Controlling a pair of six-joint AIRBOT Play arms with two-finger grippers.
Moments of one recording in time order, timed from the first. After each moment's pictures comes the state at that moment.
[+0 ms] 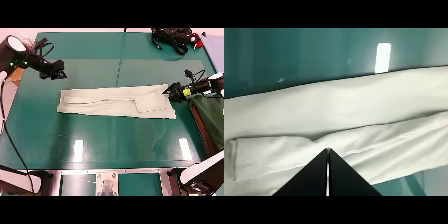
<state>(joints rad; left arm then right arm) 0.03 -1.66 1.68 1.03 -1.31 -1.52 -0.43 -1.97 1.55 -0.85 1.46 1.19</state>
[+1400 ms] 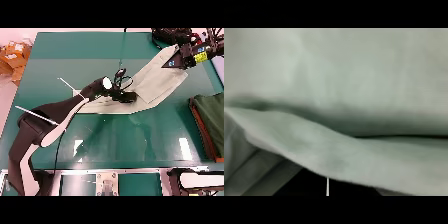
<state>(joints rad) -0.63 -1.98 1.69 0.80 -0.80 -1.49 -0.16 -1.49 1.81 -0.76 1.71 1.35</state>
